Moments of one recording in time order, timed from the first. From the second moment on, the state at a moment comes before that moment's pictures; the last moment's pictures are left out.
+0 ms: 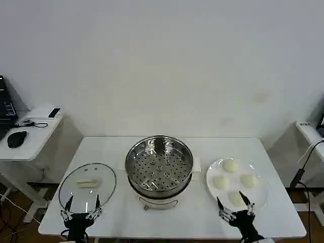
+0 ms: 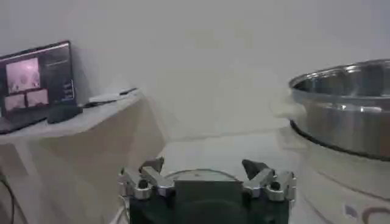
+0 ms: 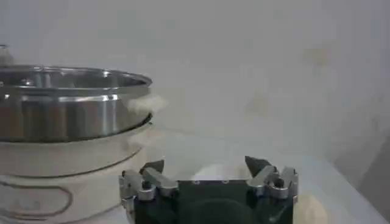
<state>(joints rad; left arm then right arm) 1.80 -1.34 -0.58 -2.17 -0.05 0.11 -0.26 -1.77 1.27 0.67 2.08 0.14 0.02 -0.10</state>
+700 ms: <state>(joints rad) 1.77 -1.35 -0.64 -2.22 0.11 0.13 -0.14 -1.33 0.79 0.68 1.83 -0.19 -0.16 -0.50</state>
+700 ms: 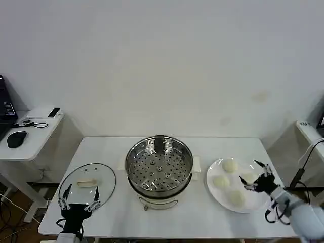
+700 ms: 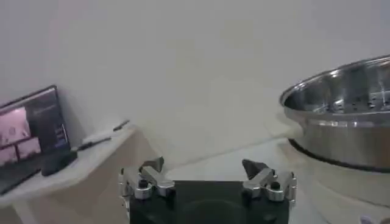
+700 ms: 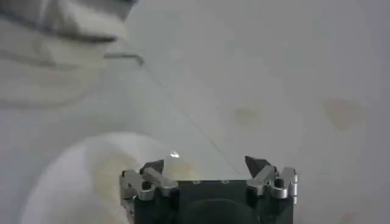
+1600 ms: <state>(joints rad) 1.75 -1.35 -0.68 -2.27 0.17 0.15 -0.08 -0.32 0.61 -0.35 1.32 -0.30 -0.15 -1.00</state>
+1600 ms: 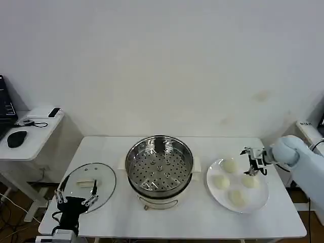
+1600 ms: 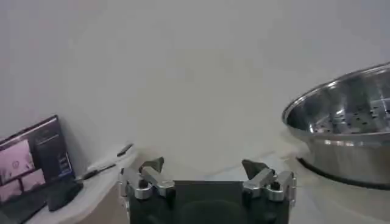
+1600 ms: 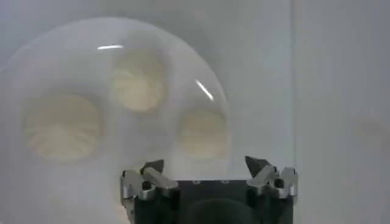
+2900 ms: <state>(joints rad) 1.75 -1.36 -0.69 -2.25 0.17 0.13 -0.07 -0.19 0.81 -0.53 1.08 -0.36 -0.21 -0.96</state>
